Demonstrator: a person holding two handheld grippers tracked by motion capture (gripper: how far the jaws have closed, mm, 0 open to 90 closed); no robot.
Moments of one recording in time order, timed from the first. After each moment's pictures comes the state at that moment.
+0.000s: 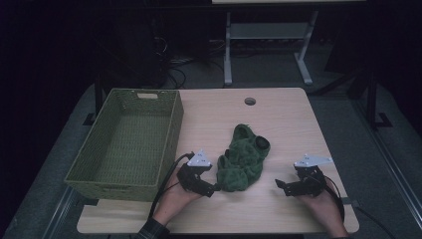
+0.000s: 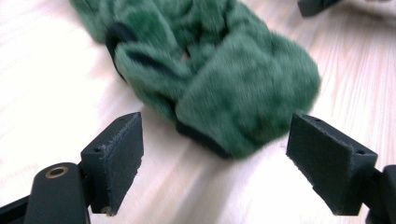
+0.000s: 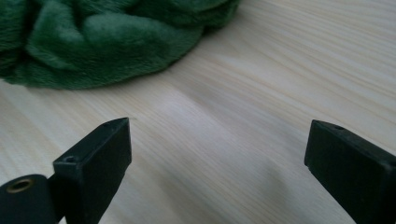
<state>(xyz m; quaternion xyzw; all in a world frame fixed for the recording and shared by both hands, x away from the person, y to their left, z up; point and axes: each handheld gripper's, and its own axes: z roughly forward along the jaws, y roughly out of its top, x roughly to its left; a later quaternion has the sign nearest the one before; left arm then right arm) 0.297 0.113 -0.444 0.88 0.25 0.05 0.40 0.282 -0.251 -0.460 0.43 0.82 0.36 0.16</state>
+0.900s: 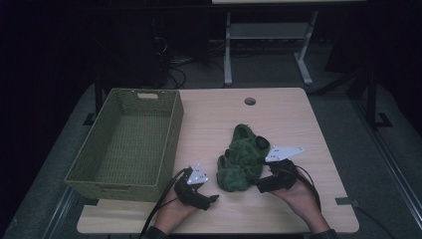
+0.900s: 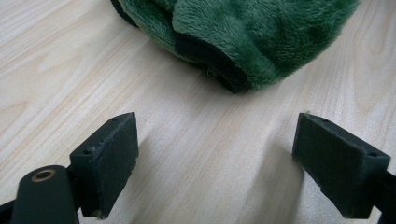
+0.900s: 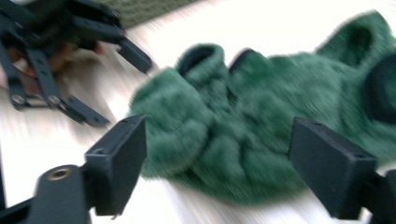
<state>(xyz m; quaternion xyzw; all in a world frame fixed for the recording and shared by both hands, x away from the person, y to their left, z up) 0.278 0.121 -0.478 0.89 0.24 0.10 0.38 0.289 -0.171 -0.415 0.31 0.84 0.43 0.09</state>
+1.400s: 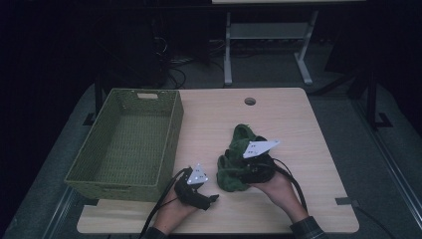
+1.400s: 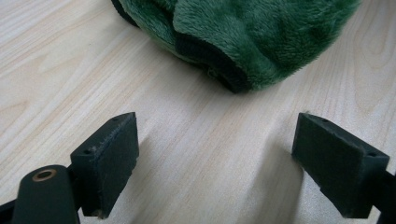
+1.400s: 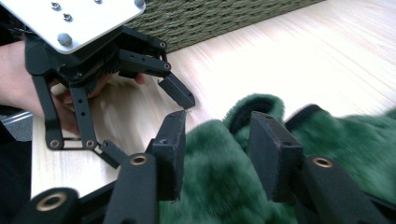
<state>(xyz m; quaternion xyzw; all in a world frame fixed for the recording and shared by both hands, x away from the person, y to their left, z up) 0.279 0.121 -0.478 0.89 0.24 0.10 0.38 0.308 -0.119 -0.412 0.24 0.86 0.44 0.06</state>
